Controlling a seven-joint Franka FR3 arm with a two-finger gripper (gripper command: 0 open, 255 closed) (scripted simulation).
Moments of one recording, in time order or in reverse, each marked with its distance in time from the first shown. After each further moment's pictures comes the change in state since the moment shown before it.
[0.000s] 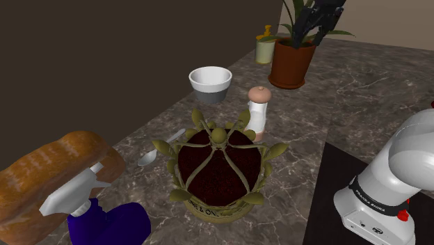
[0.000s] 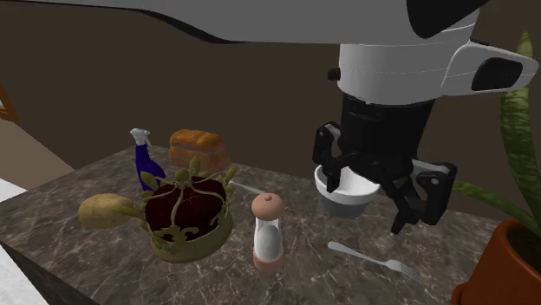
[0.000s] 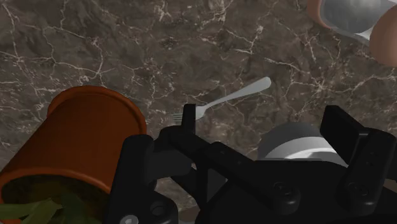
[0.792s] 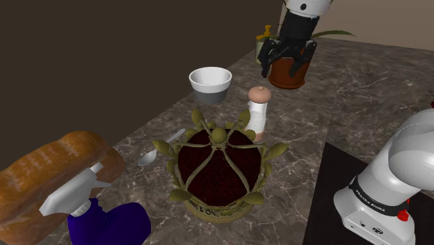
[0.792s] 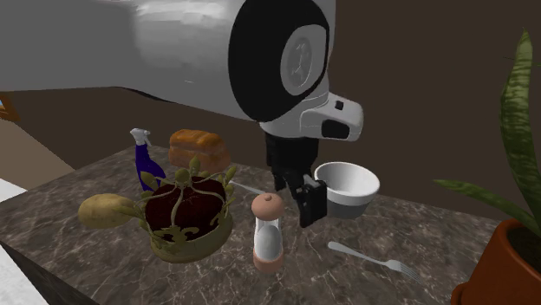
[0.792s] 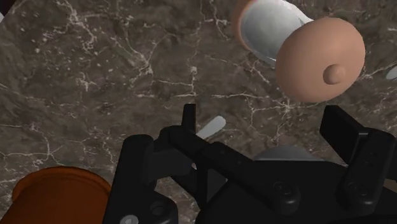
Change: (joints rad) arm -0.002 0.034 0.233 -0.116 0.162 0.126 0.416
